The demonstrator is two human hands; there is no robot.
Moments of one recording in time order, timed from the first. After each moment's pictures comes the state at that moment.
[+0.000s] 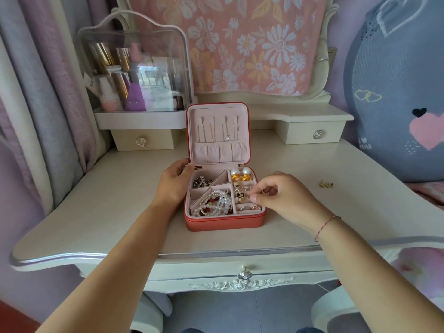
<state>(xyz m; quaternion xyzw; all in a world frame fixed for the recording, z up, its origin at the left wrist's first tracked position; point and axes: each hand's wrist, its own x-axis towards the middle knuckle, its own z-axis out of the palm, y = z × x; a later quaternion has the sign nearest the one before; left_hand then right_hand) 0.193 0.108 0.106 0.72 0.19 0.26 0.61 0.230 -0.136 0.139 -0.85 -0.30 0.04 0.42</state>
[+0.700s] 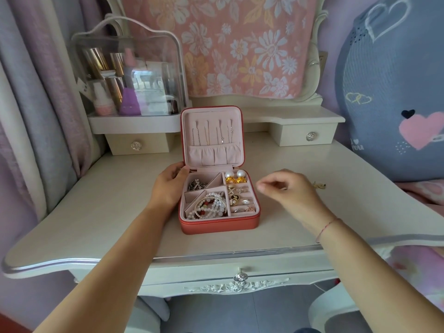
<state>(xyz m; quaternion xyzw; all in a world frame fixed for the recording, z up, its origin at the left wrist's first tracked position) 0.193 0.110 0.106 0.73 0.19 0.26 0.60 0.248 -0.152 0.129 -0.80 -0.27 -0.02 0.54</state>
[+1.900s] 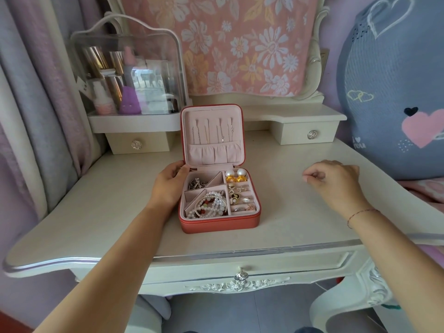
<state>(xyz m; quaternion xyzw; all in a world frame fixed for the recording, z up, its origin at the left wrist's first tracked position) 0.193 0.107 0.107 0.72 0.19 0.26 0.61 0.301 -0.212 0.123 -0.91 -0.21 -0.22 0.27</state>
